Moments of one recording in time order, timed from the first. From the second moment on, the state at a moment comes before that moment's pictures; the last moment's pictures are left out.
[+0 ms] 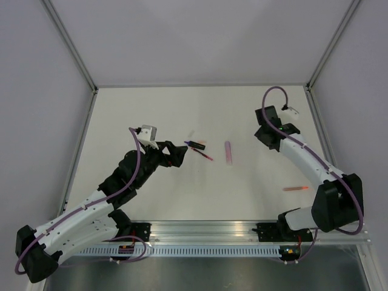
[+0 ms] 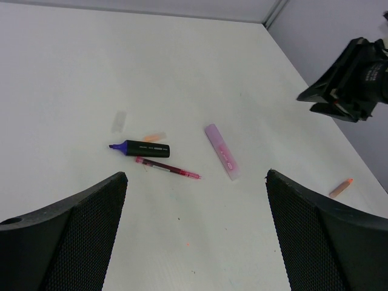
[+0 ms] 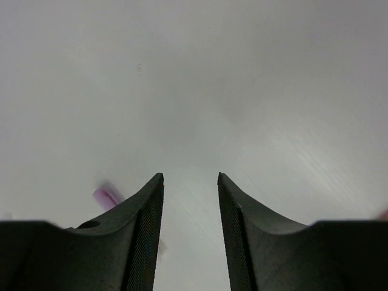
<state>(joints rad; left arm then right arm) -0.79 0.77 0.58 0.08 -0.27 -0.42 0.36 1.42 1.07 -0.57 0.51 0.89</state>
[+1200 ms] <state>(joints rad) -0.79 0.75 0.56 0.09 -0.25 -0.43 0.55 1.60 1.10 -0.27 -0.09 0.20</state>
